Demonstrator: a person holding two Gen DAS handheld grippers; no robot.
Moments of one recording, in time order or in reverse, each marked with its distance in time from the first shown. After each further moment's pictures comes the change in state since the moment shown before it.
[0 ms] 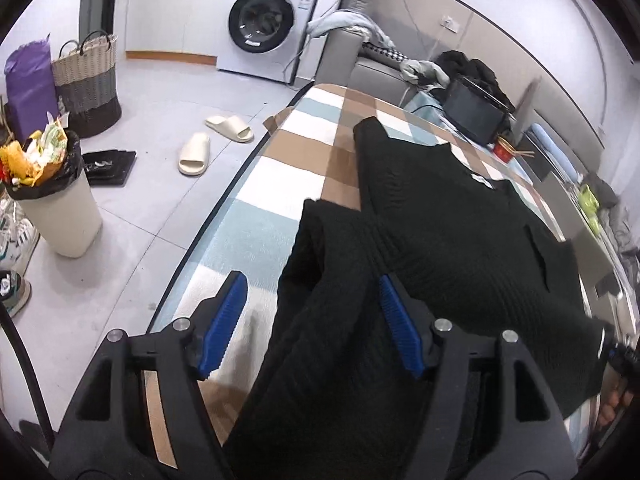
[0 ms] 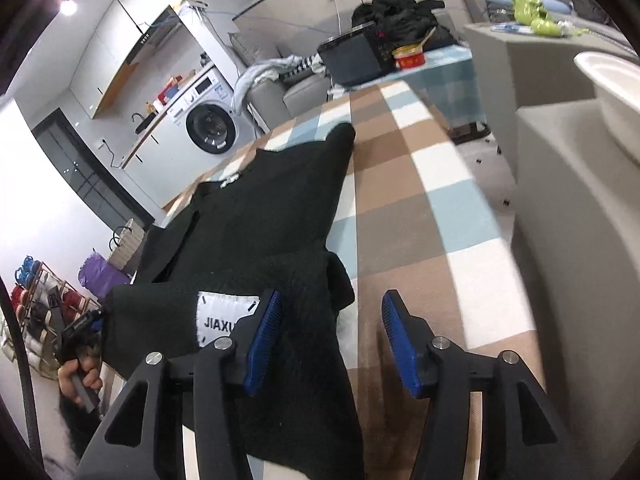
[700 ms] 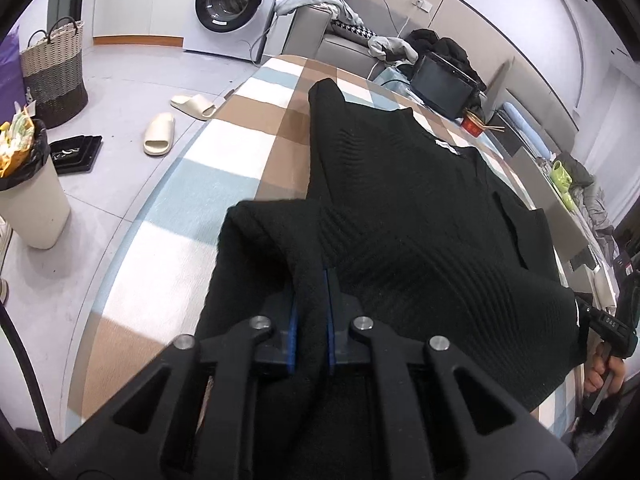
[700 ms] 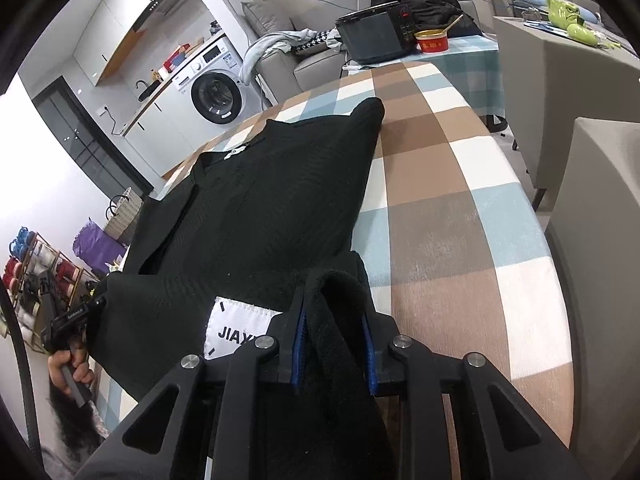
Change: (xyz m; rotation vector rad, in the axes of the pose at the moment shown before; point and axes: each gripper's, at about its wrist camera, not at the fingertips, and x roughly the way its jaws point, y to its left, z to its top) left arm 0.007 -0.022 -0.018 0.048 0.075 -0.102; right arm 0.019 0.018 0.009 -0.065 0.056 -0.032
